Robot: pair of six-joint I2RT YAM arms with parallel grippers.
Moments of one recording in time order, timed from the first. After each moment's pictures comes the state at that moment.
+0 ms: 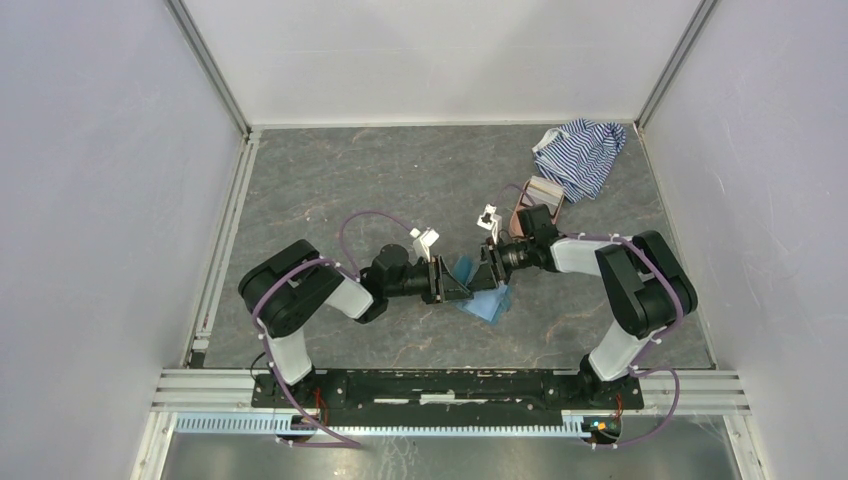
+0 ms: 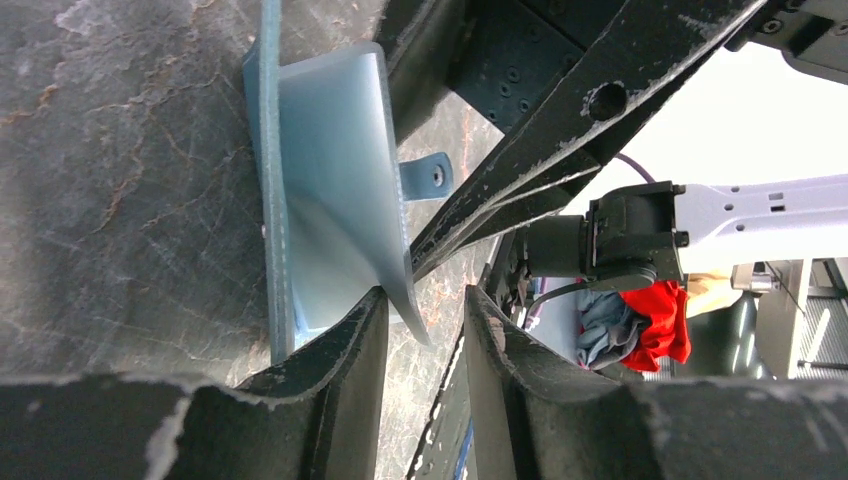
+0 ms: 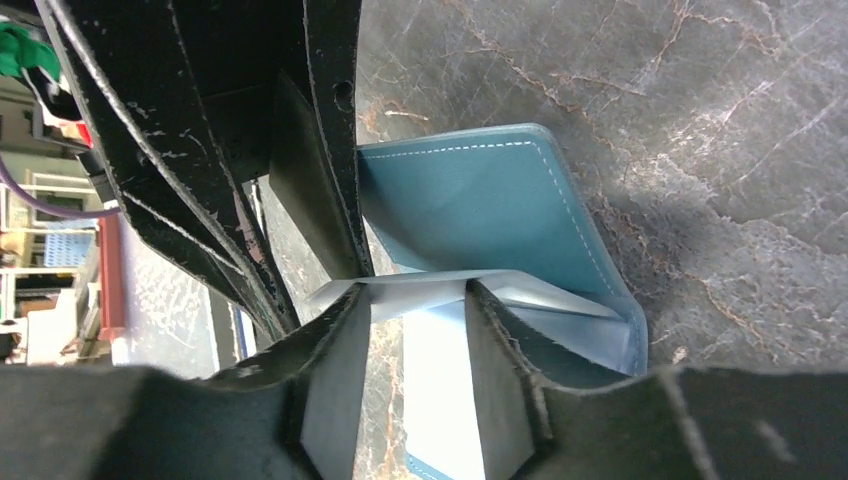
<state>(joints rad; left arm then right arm) -0.78 1.80 0.50 1.00 0.56 -1.00 0.36 1.70 0.72 0.02 -1.04 -0.03</state>
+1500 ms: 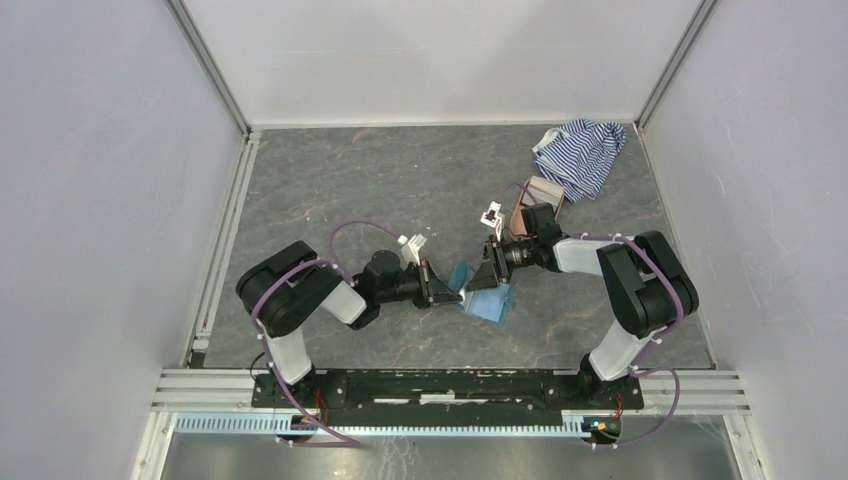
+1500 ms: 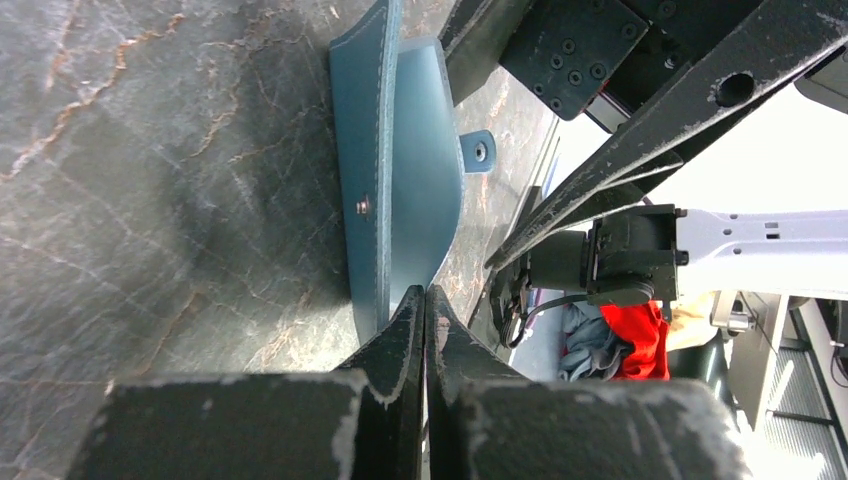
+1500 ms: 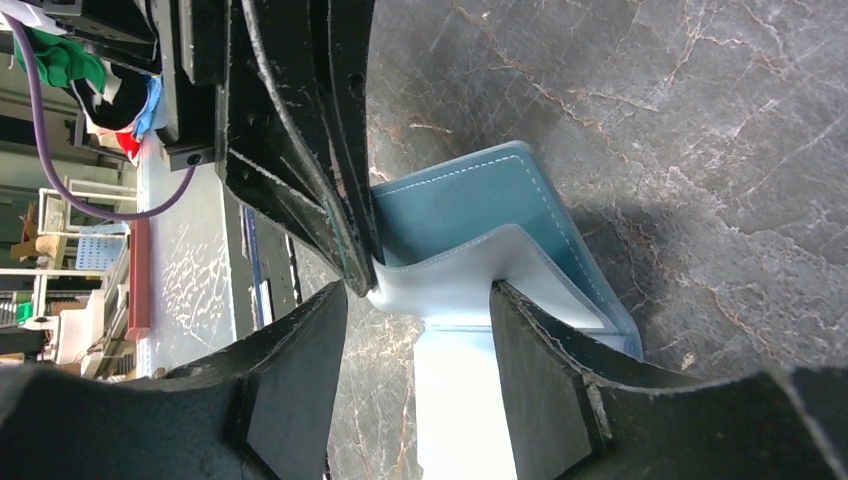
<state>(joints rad) -0.74 1.80 0.42 1.04 0.52 -1.07 0.33 1.70 0.71 0.06 -1.10 0.01</state>
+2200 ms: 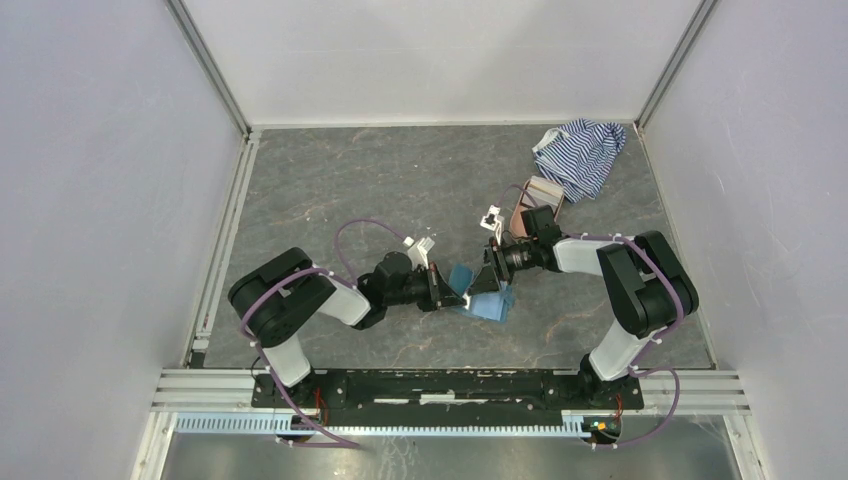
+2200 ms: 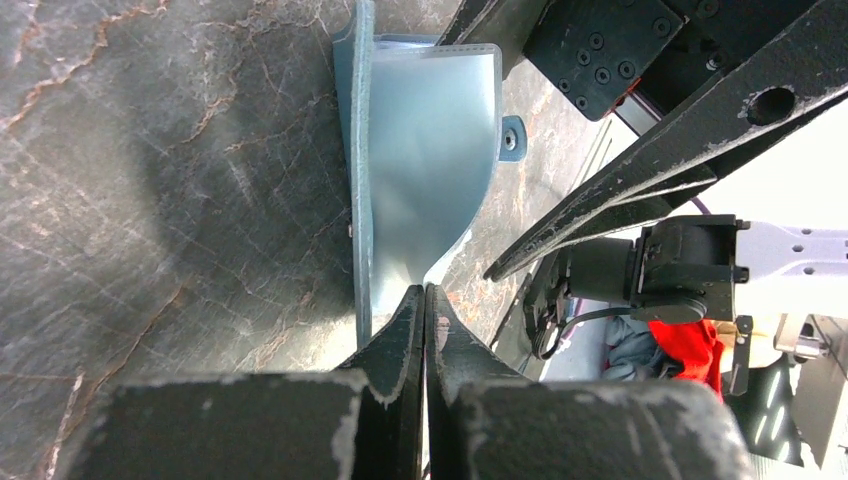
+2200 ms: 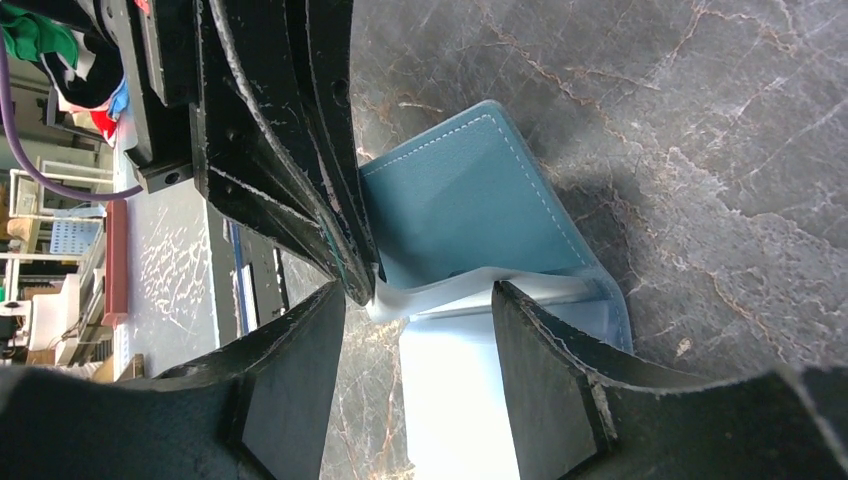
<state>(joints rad) -0.82 1.73 0.46 0.85 0.39 -1.01 0.33 1.70 0.71 0.00 -1.09 -0.08</state>
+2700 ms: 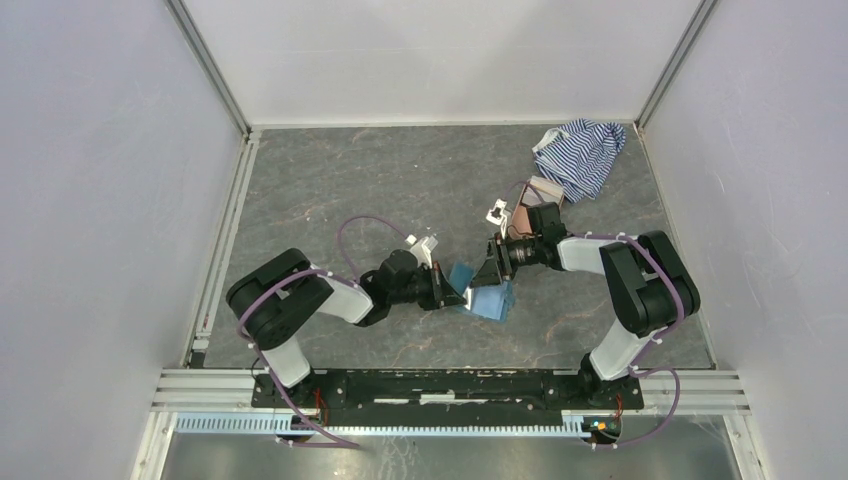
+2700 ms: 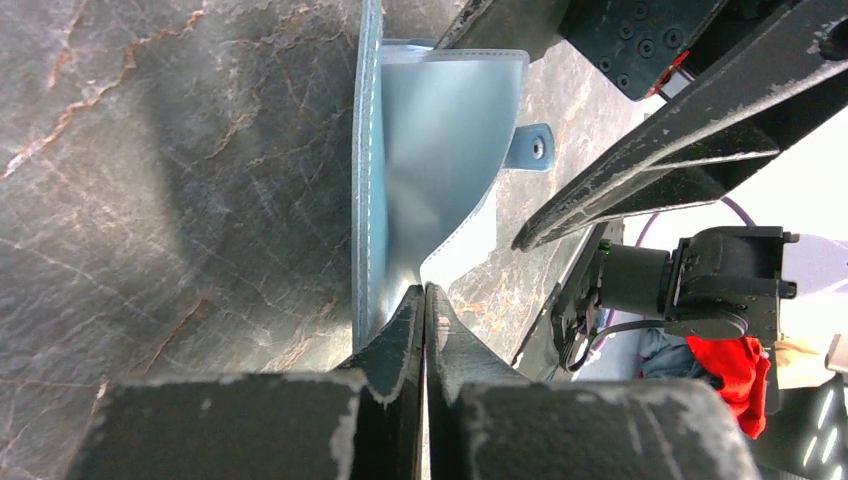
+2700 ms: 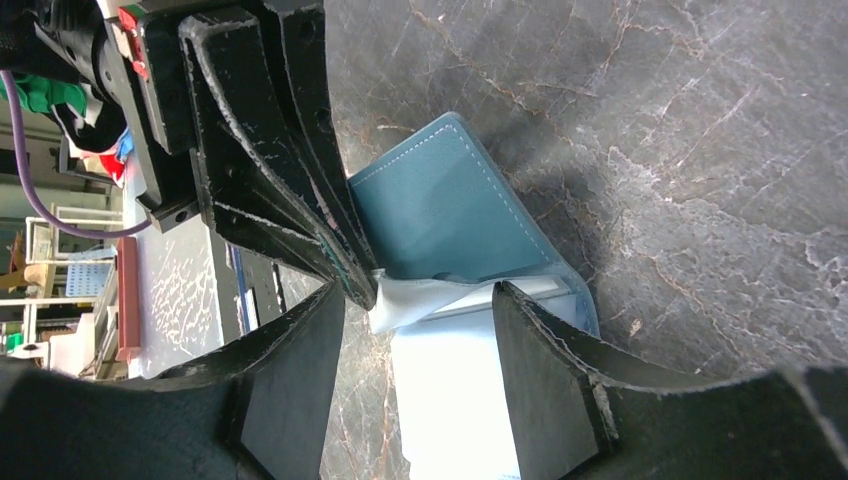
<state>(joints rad) -0.84 1.72 0.50 0.74 0.34 -0.96 0.30 1.70 0.71 0.04 -1.07 -0.01</state>
